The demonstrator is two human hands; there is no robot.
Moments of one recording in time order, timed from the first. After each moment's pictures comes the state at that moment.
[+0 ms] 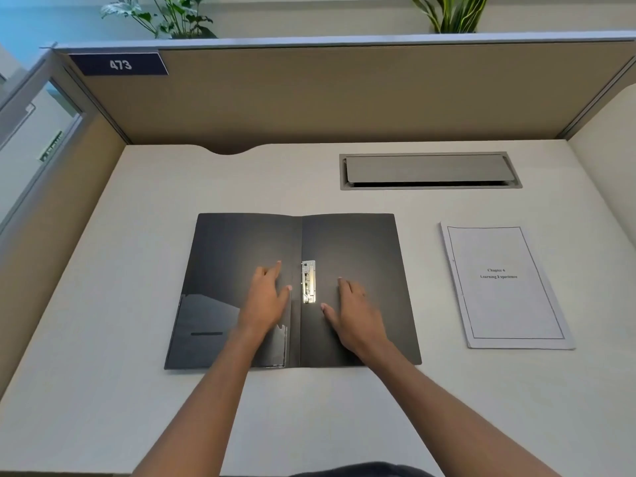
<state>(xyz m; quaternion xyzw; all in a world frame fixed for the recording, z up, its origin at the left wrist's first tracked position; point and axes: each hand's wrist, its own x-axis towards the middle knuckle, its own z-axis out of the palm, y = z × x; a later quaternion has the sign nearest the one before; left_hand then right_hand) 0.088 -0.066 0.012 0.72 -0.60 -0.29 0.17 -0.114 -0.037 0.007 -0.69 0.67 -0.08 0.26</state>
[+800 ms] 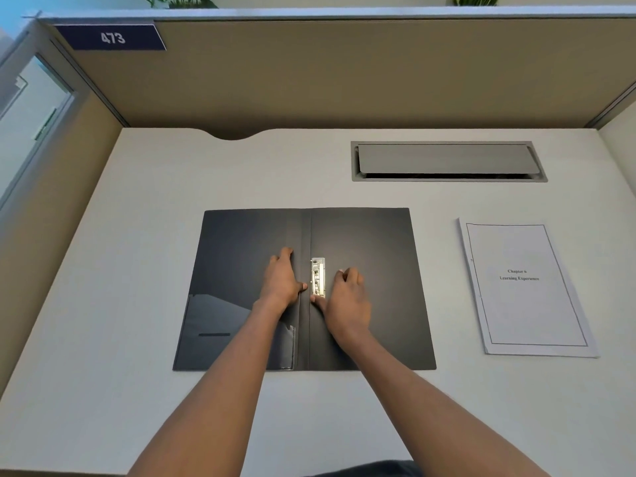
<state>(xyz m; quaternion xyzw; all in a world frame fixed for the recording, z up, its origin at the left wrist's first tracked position) 0.077 -0.120 -0.010 0.75 -0.54 -0.36 0.09 -0.063 -0.073 -0.005 -0.65 0.73 -0.04 0.19</state>
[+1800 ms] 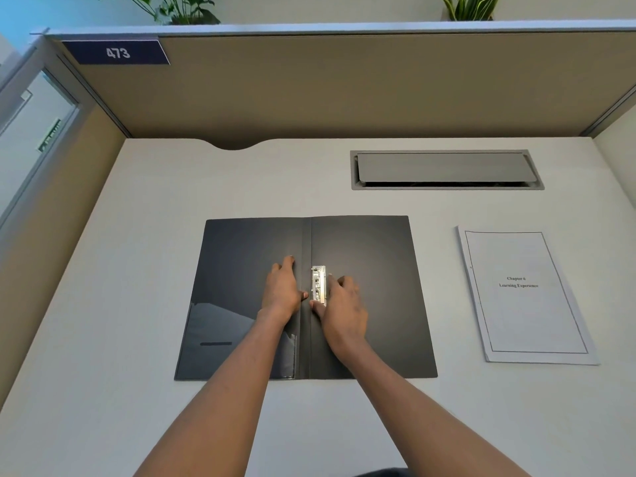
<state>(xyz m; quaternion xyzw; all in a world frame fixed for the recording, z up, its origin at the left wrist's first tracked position) 0.073 -0.117 -0.004 0.75 -0.56 -0.34 0.08 -0.055 -0.068 0.011 -0.63 0.72 -0.11 0.25</state>
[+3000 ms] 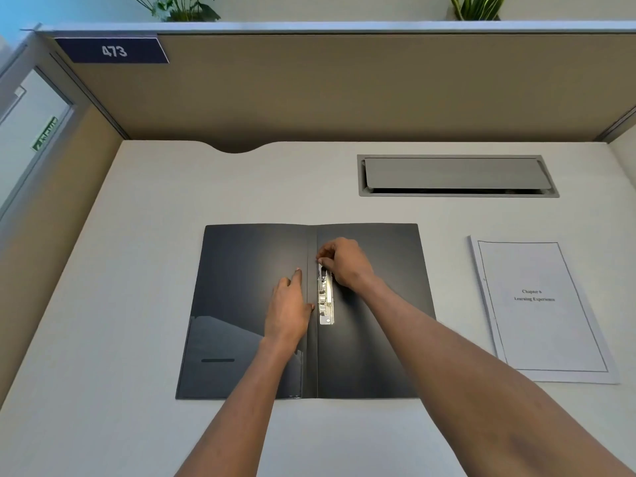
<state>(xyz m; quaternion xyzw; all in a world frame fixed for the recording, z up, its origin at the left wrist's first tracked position) 0.073 -0.108 -0.004 0.74 -0.60 -0.29 0.06 -0.066 -0.206 -0.008 -0.67 0.63 -0.12 0.37</state>
